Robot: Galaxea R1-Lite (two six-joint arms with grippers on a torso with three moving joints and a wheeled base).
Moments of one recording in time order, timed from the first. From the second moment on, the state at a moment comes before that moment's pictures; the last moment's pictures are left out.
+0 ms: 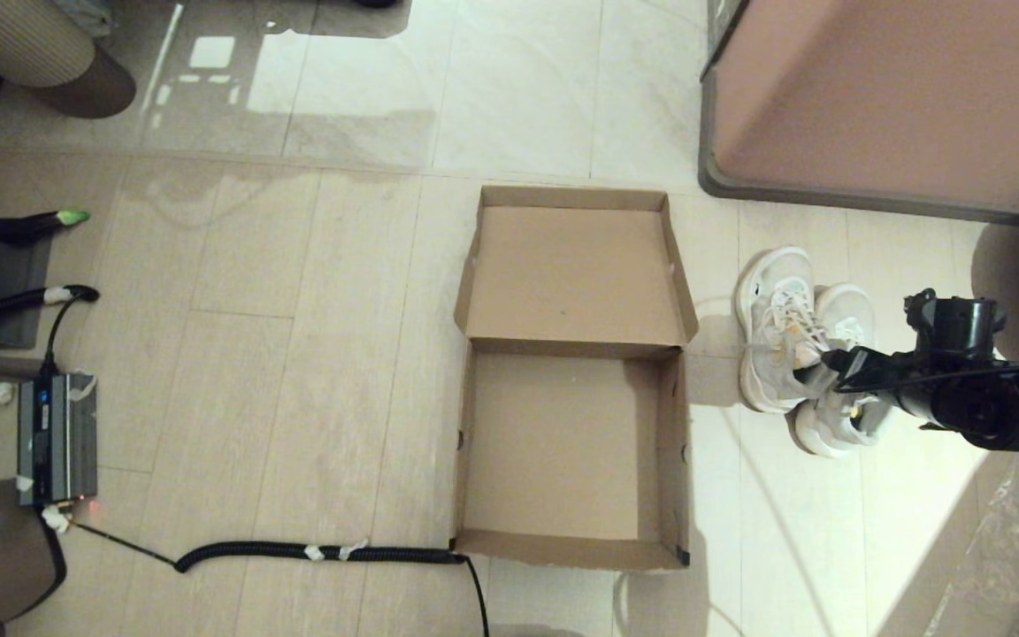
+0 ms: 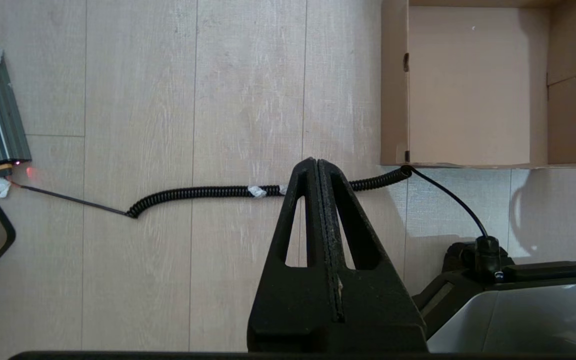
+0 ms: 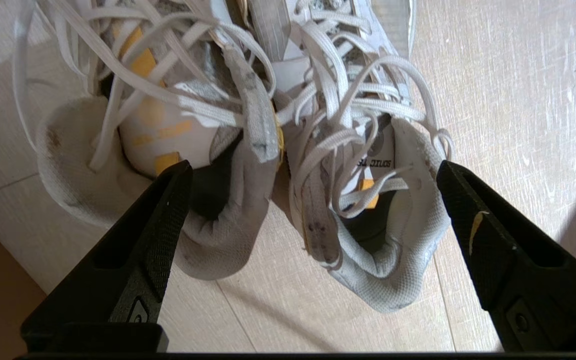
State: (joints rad) left arm 0.00 0.02 -0.01 0.02 0.00 0.03; right arm -0.19 2.11 -1.07 -0.63 -0.15 0.33
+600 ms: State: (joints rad) left arm 0.00 0.01 -0.01 0.02 -0.01 0.03; right arm -0.18 2.23 -1.14 -0.68 -0.05 0.55
